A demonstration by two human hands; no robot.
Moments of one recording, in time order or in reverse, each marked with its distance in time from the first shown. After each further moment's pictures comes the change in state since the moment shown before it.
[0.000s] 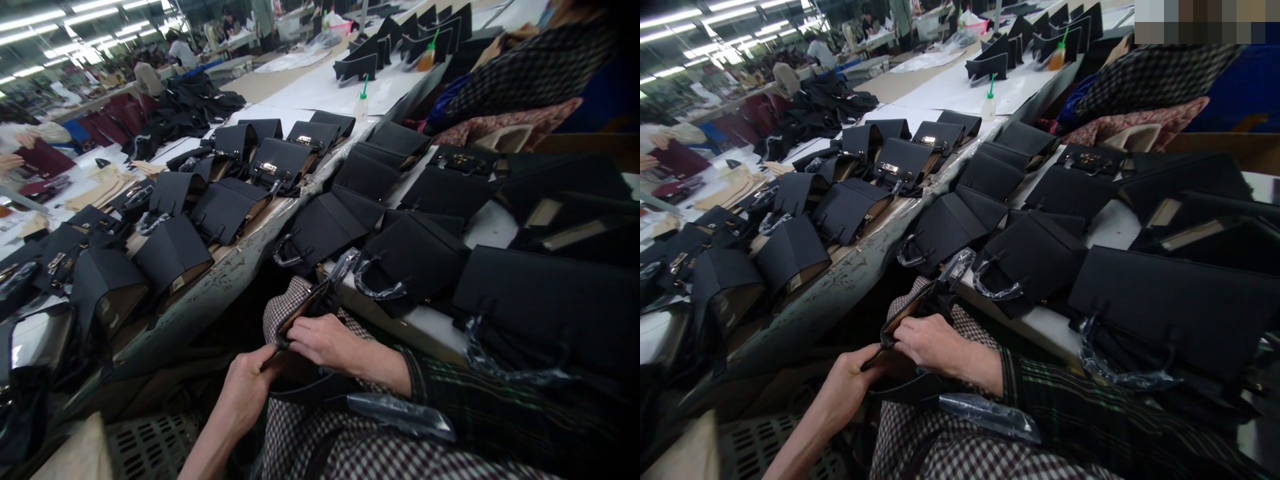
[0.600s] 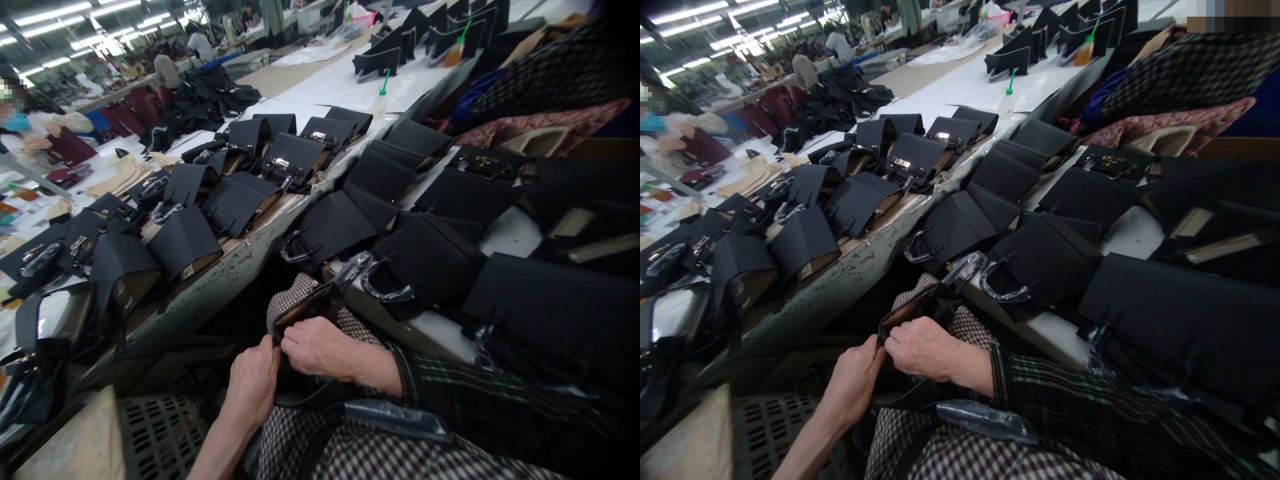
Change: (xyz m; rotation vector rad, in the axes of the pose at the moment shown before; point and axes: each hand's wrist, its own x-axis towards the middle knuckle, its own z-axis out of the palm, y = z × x) left_hand -0.007 0.012 0.009 0.472 0.088 -0.159; right_hand 0.014 -0.015 0.003 -0.157 -0.054 -0.239
